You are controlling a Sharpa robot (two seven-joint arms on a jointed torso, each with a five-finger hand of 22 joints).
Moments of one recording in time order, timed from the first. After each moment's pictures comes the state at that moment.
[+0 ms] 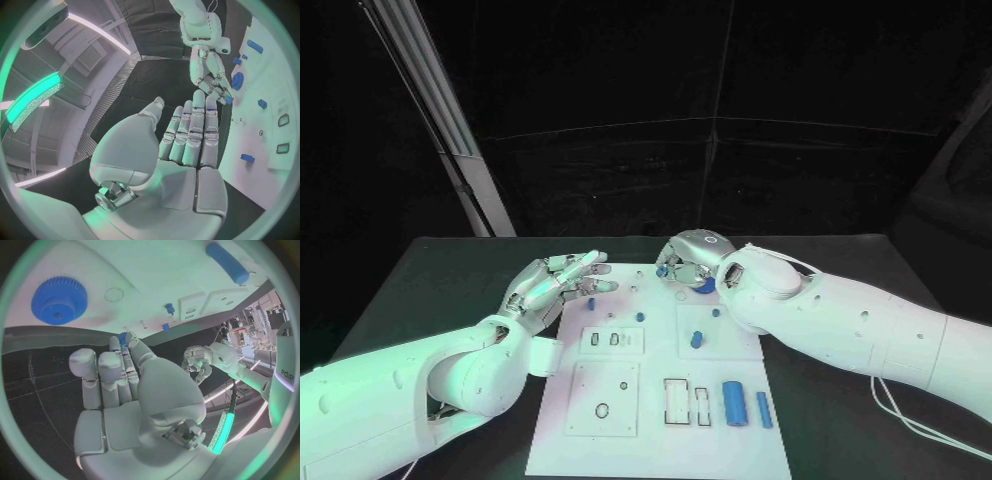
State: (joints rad) left arm 1.20 -0.86 -0.17 1.62 0.15 -0.24 0.61; left_hand 1.26 0.03 0.12 0.06 0.10 0.96 0.23 0.09 0.07 1.05 0.16 0.18 0.07 1.15 0.10 0.31 0.17 0.18 0.93 0.22 0.28 0.10; right arm 1.10 -0.60 0.15 1.29 -1.76 -0.32 -0.11; right_hand 1.32 0.16 0.09 -0.28 0.12 1.07 0.16 0.07 0.07 1.22 0.08 0.07 0.06 1.47 0.00 1.12 0.79 0.14 1.20 0.10 1.29 0.92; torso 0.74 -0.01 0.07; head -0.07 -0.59
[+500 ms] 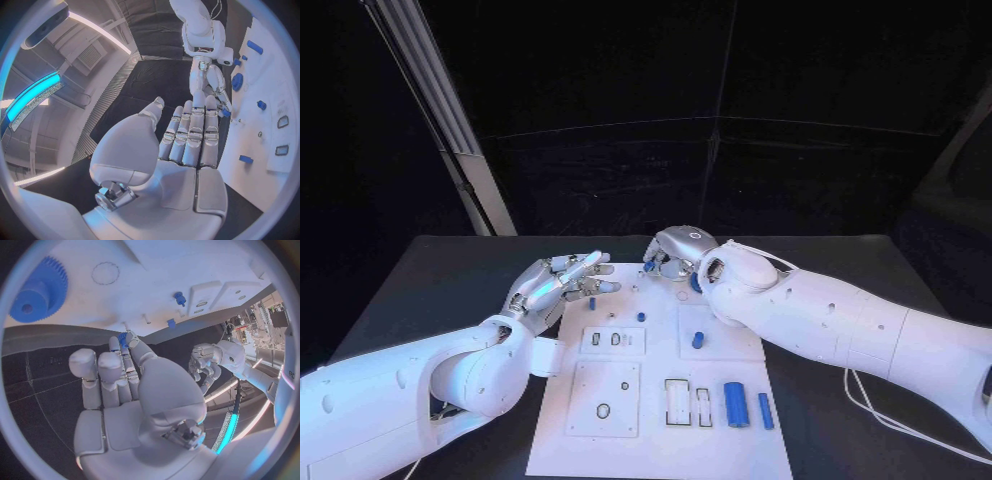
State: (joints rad) left arm 1.20 -0.85 -0.17 1.62 0.15 -0.24 0.60; left_hand 1.26 0.03 0.12 0.06 0.10 0.96 0.23 0.09 0.07 1.05 0.16 0.18 0.07 1.15 0.10 0.31 0.17 0.18 0.93 0.22 0.28 0.10; right arm 1.11 -0.49 0.15 1.17 -1.74 -0.32 -0.11; right_hand 1.30 0.15 0.12 -0.27 0.12 1.07 0.16 0.07 0.07 1.22 0.09 0.07 0.06 1.47 0.00 1.13 0.79 0.14 1.20 0.10 1.29 0.92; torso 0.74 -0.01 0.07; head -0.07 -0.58
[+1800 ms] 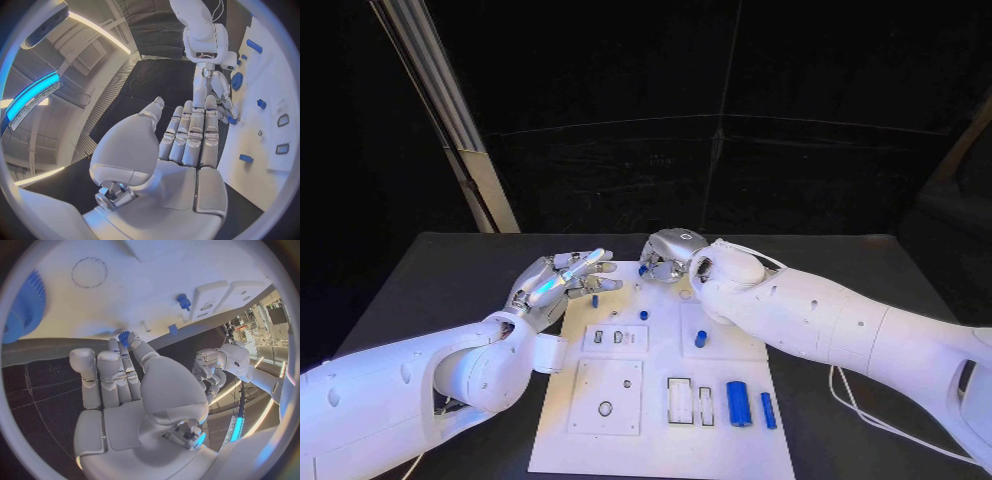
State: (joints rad) left arm 1.20 -0.85 -0.17 1.62 0.15 -0.24 0.60; left_hand 1.26 0.03 0.12 0.06 0.10 0.95 0.23 0.09 0.07 1.05 0.16 0.18 0.07 1.15 0.10 0.31 0.17 0.18 0.93 0.22 0.28 0.10; right arm 1.11 -0.42 0.15 1.09 -1.74 -0.27 -0.11; right_hand 1.24 0.10 0.16 -0.25 0.09 1.01 0.18 0.07 0.06 1.16 0.11 0.07 0.06 1.44 0.02 1.10 0.71 0.14 1.15 0.12 1.27 0.86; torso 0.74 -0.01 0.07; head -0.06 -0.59
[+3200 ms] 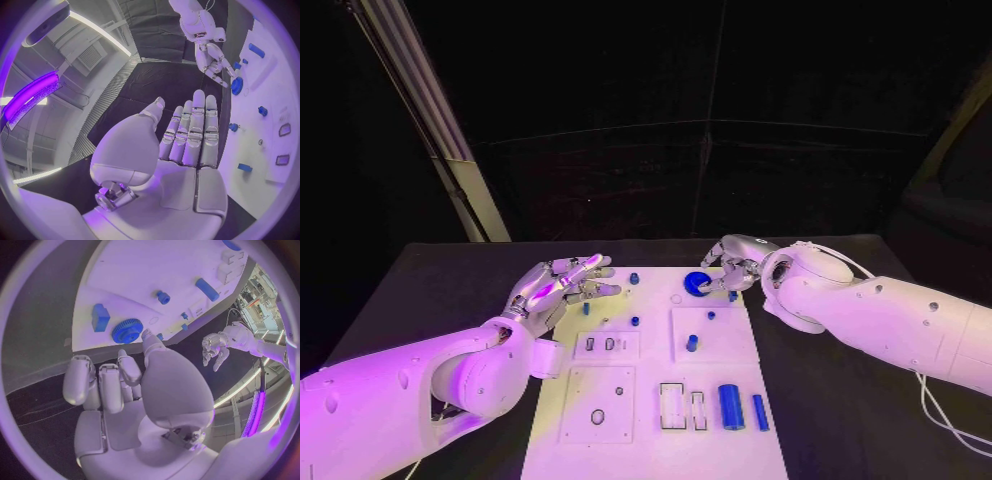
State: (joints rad) left arm 1.20 -0.85 -0.17 1.60 0.16 -0.21 0.59; left_hand 1.26 0.04 0.12 0.05 0.10 0.95 0.23 0.09 0.07 1.05 0.16 0.18 0.07 1.15 0.10 0.31 0.17 0.18 0.93 0.22 0.28 0.10; right arm 1.12 -0.78 0.15 1.37 -1.50 -0.18 -0.26; right_hand 1.32 -0.09 0.03 0.19 0.16 0.85 0.17 0.07 0.07 1.40 0.07 1.20 1.16 1.47 -0.01 1.44 1.28 0.08 1.34 0.10 1.43 1.18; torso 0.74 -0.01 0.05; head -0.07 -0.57
